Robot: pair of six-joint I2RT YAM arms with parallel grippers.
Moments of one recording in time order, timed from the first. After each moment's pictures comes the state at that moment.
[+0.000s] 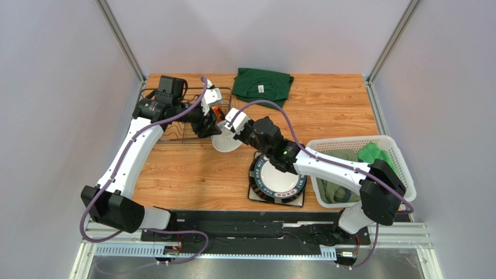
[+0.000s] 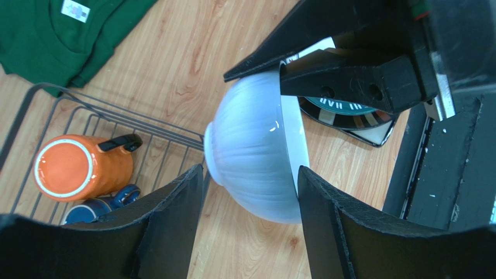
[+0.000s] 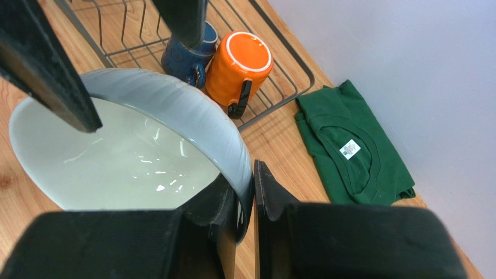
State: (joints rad) left arm -0.27 1.36 1.46 -0.94 0.77 0.70; right arm 0.96 1.52 1.08 0.26 0.21 -0.40
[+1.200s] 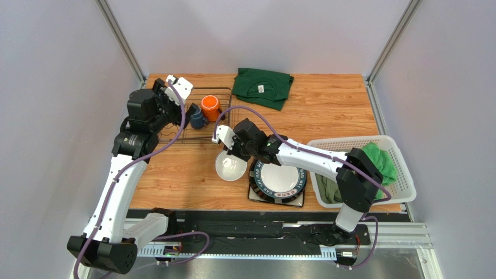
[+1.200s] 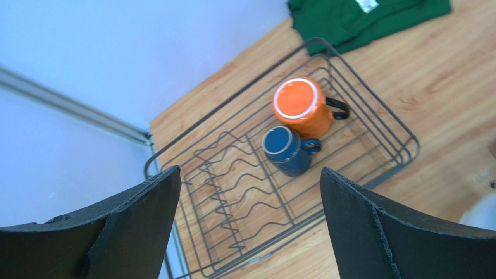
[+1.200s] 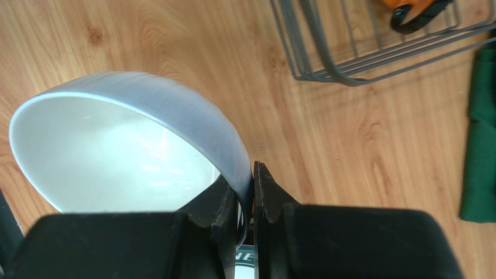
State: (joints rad) left arm -0.18 1.02 1.20 -0.47 0.16 0.51; right arm 0.96 1.71 1.27 -0.26 -0.04 -0.37
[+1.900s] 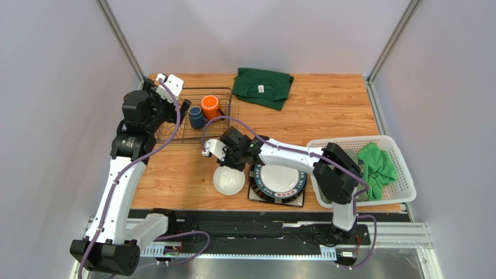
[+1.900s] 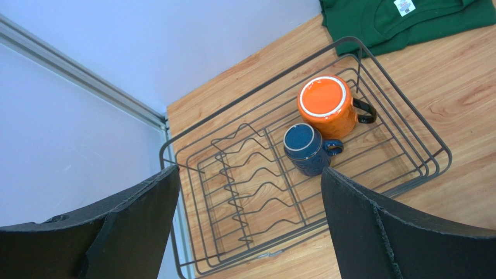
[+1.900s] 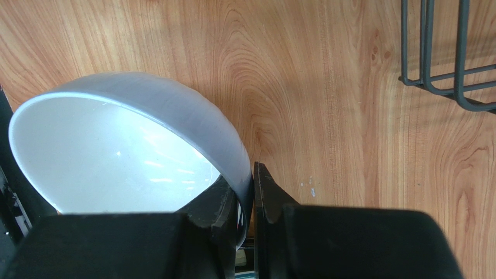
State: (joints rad) left arm -0.11 1.00 1.16 -0.40 0.10 0.46; right arm 1.01 1.90 1.41 -0.45 -0.13 -0.39
